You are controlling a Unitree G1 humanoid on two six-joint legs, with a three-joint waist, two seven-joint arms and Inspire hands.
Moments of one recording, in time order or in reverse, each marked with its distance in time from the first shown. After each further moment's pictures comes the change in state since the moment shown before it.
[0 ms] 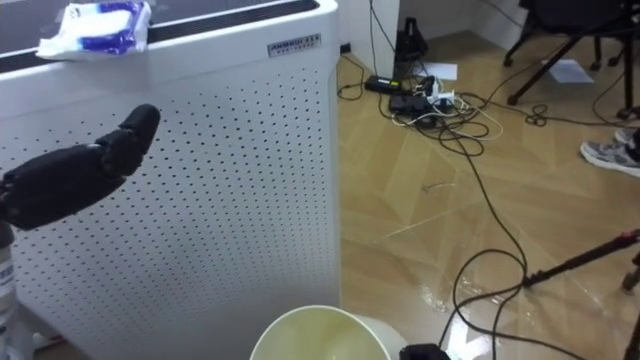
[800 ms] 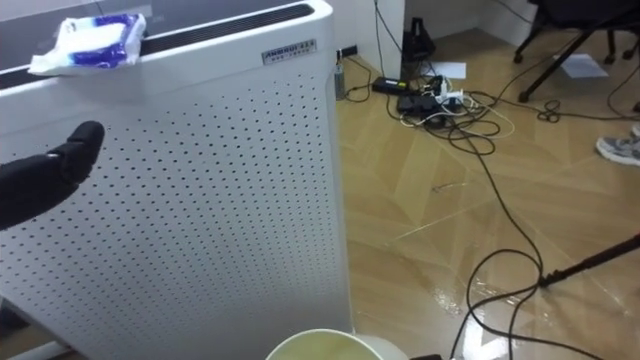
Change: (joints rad) left arm 0.031 0.044 0.148 0.058 0.131 0.043 0.025; right arm 0.029 -0.008 -0.044 -0.013 -0.113 0.000 0.035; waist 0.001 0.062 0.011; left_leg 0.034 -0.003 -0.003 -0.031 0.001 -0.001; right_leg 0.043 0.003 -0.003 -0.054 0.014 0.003
